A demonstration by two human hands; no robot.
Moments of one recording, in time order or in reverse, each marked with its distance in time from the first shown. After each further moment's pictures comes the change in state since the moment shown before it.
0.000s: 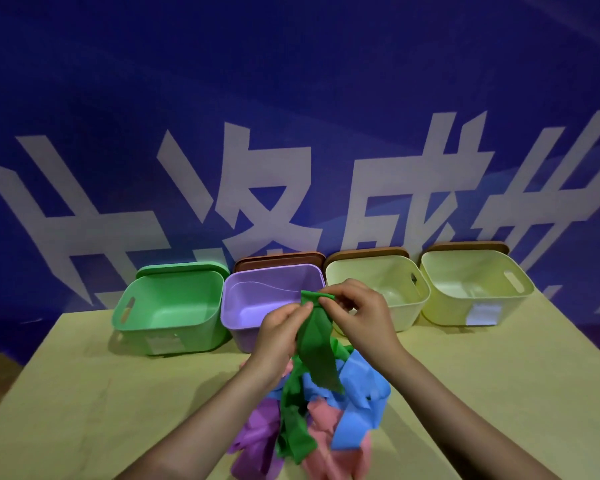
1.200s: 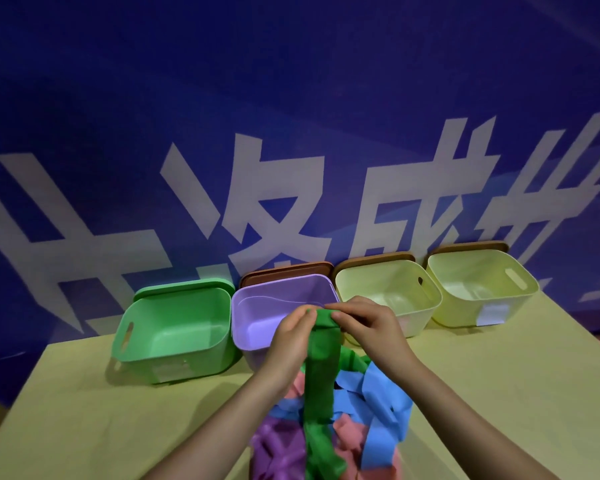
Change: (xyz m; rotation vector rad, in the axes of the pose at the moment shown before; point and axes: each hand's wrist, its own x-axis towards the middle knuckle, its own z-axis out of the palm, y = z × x) left_hand 0.035 0.011 -0.037 0.172 -0.110 0.040; right_hand 0.010 -0.003 0.031 0.162 -0.082 0.243
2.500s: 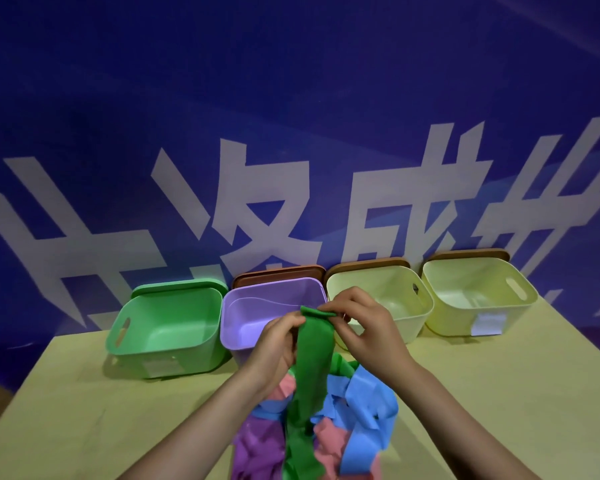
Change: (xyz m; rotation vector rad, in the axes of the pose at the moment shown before) left_hand -0.004 0.003 0.021 -0.219 -0.037 -0.154; right_hand -0.001 0.006 -0.037 -0.275 -0.002 -0.469
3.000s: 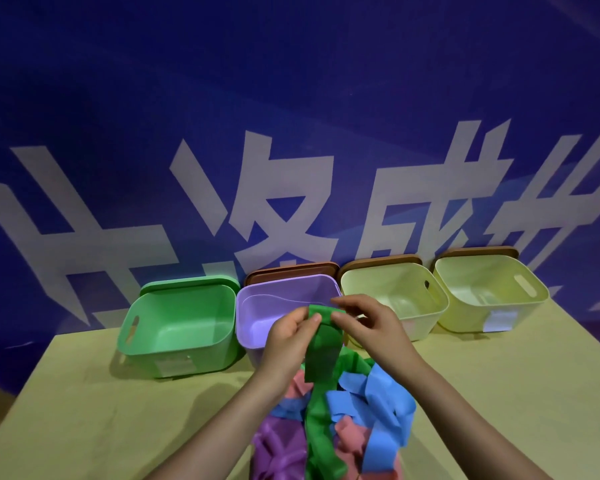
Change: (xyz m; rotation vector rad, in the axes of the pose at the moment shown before) left_hand 0.001 0.000 -0.035 0.218 0.009 0.236; right_hand 0.010 -0.017 0.035 0.265 -0.053 0.514
